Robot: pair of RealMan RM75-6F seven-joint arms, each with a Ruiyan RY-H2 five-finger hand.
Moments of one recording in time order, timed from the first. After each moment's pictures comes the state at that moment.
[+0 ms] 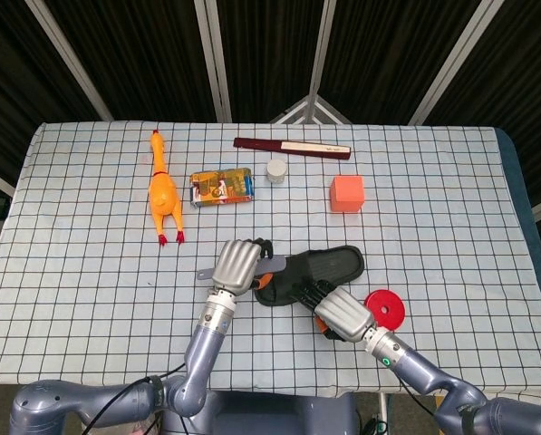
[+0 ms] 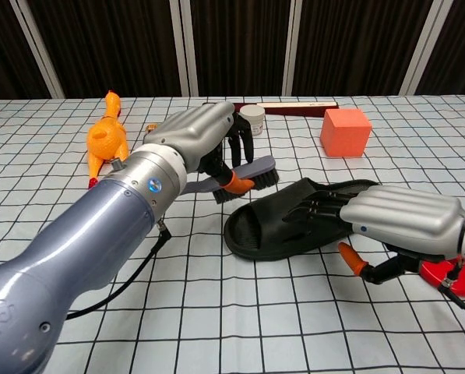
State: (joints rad) left arm -0.77 -2.10 -0.42 -1.39 1.08 1.16 0.71; right arm 0.57 -1.47 0.02 -1.46 -1.75 0.91 -0.05
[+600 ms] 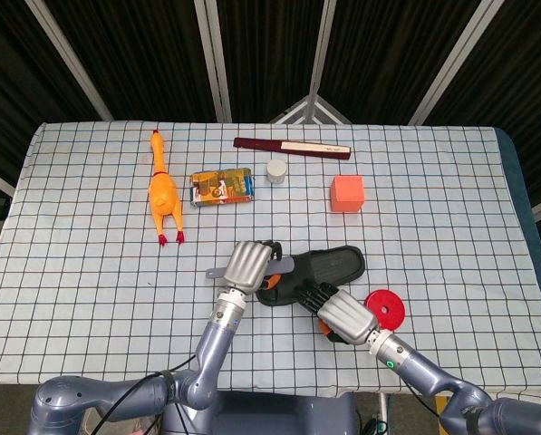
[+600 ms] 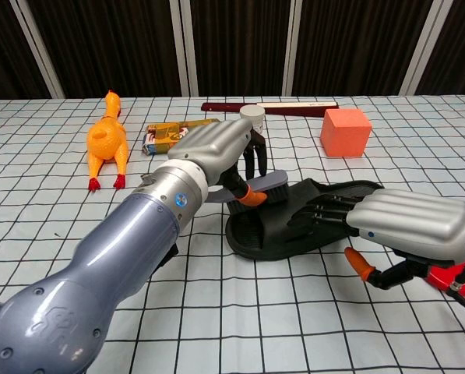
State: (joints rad) left arm -0.85 -2.16 -0.42 -1.21 1.08 1.11 0.64; right arm 0.59 -1.45 -0.03 -1.46 -1.75 0.95 -0.05
